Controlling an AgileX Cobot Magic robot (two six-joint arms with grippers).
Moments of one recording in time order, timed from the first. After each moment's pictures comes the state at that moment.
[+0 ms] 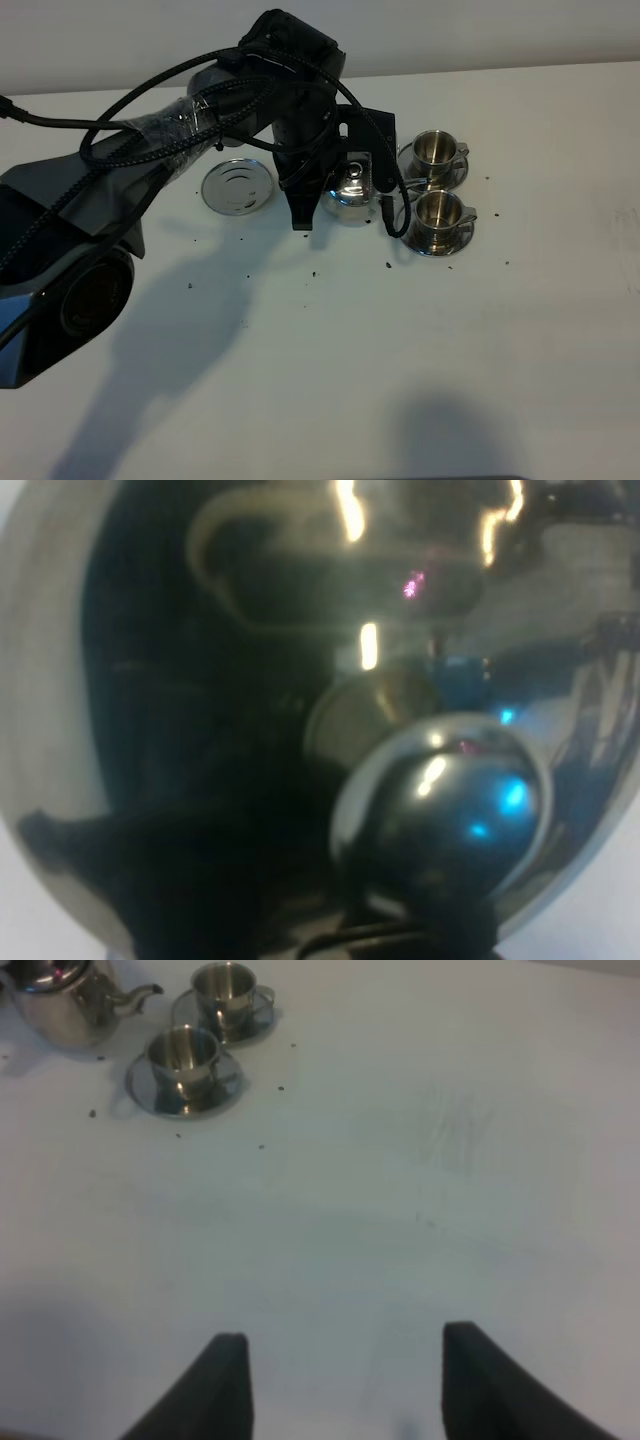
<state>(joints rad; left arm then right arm) -0.60 2.35 -2.03 0.21 1.05 0.94 0.00 -0.01 -0.50 0.18 1.08 -0.24</state>
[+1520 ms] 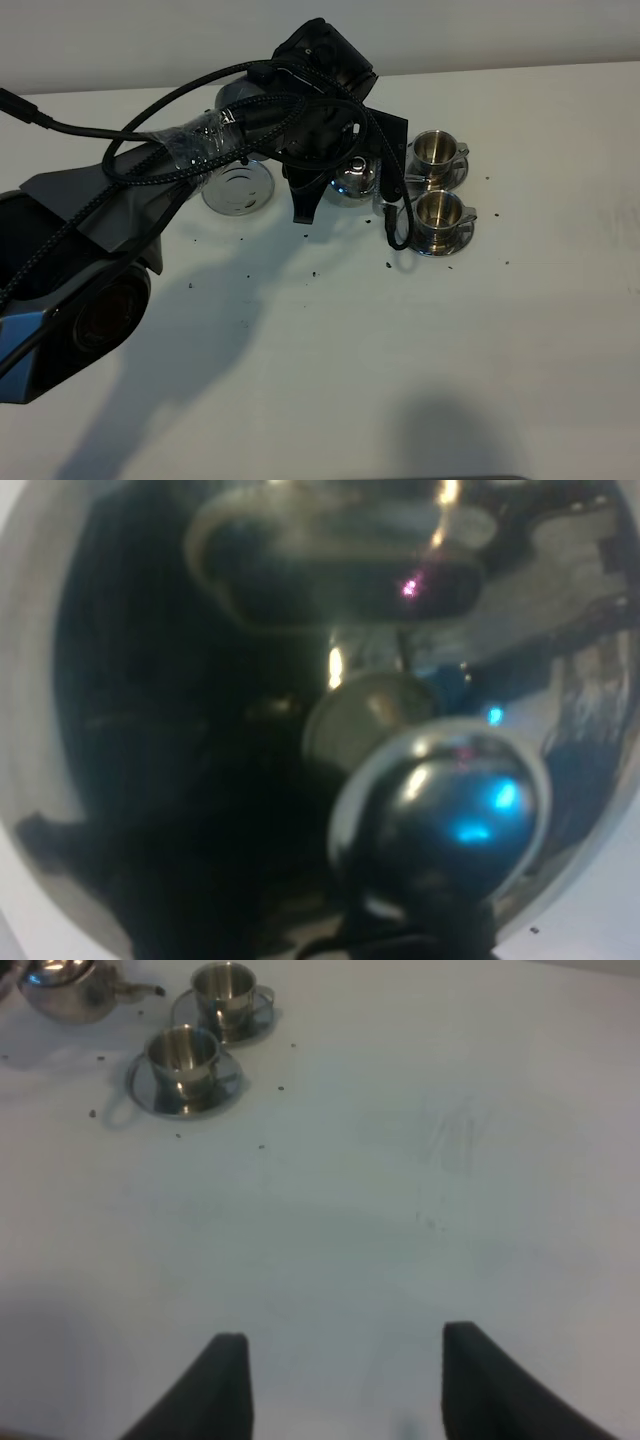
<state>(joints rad) -0.66 2.35 -2.03 0.43 1.03 0.87 0.00 -0.01 -0.50 0.18 1.08 -0.24</state>
